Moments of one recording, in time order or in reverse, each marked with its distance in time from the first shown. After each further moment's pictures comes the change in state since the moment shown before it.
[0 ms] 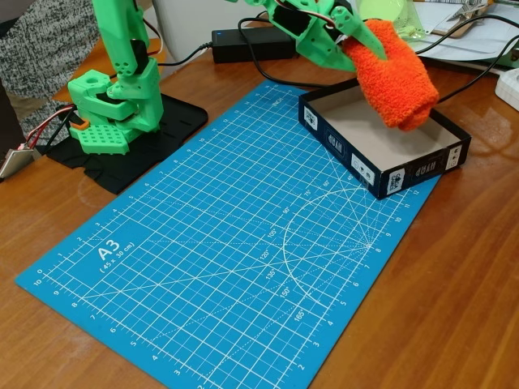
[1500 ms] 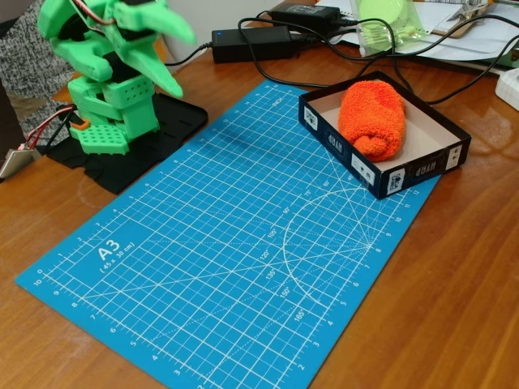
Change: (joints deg) arm 37.4 94.7 43.2 56.3 -1.1
